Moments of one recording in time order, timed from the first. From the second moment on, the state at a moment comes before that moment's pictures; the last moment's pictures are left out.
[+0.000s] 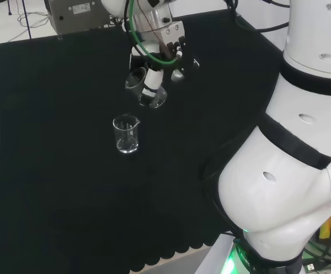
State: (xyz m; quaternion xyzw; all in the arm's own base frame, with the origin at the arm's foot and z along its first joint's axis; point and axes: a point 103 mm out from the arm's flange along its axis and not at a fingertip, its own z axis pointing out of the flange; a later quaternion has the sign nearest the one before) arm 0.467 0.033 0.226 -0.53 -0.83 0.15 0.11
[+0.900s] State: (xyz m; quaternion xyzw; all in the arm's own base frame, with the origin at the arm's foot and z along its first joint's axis) arm 0.508 0.007 0.184 -0.52 -0.84 0.01 0.15
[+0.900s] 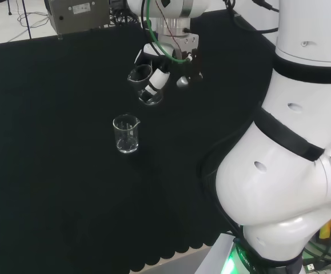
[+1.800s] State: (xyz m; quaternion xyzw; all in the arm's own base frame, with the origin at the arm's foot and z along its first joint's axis) arm 0.548 0.011 0.135 -0.46 -0.87 -0.06 0.18
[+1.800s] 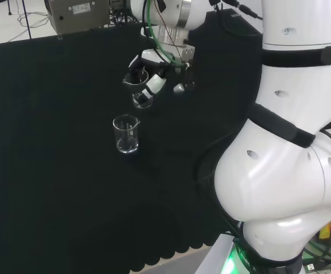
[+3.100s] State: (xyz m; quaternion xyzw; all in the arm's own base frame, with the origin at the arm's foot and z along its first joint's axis) arm 0.570 -0.003 0.070 -0.46 -0.85 -0.08 0.24
